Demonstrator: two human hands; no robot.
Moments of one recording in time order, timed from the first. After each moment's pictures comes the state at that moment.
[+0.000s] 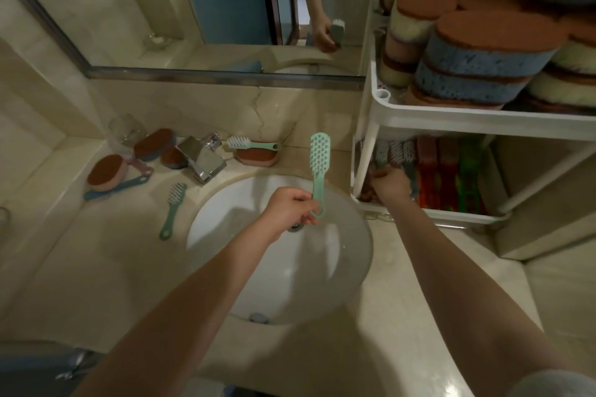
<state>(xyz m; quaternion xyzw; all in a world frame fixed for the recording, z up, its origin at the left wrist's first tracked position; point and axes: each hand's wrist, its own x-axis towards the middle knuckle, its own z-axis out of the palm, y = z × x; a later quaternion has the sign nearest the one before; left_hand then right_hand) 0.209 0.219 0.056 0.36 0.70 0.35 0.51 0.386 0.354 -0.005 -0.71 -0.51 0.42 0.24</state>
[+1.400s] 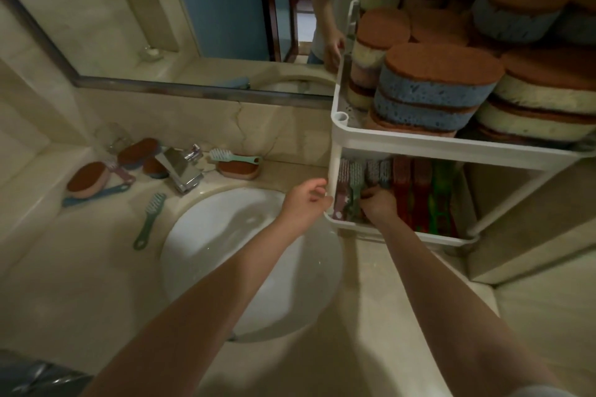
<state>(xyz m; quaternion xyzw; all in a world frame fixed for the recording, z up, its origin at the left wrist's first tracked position) 0.284 0.263 0.075 0.44 0.70 0.39 0.41 0.423 0.365 -0.002 -0.67 -0.64 0.36 0.13</state>
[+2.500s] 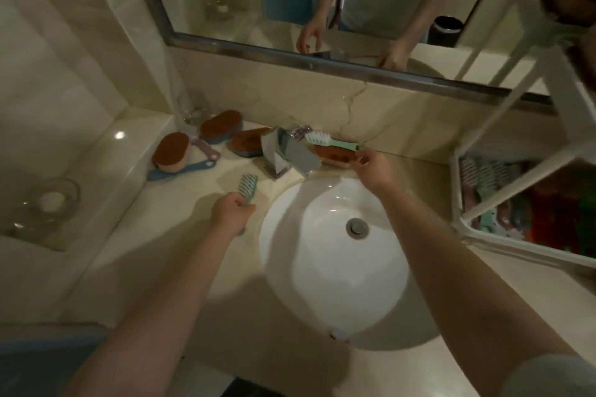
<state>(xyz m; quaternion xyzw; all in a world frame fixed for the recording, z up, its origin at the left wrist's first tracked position) -0.062 0.158 -0.020 0.24 0.89 0.25 0.30 0.155 0.338 0.004 -0.59 -0.70 0.37 0.17</state>
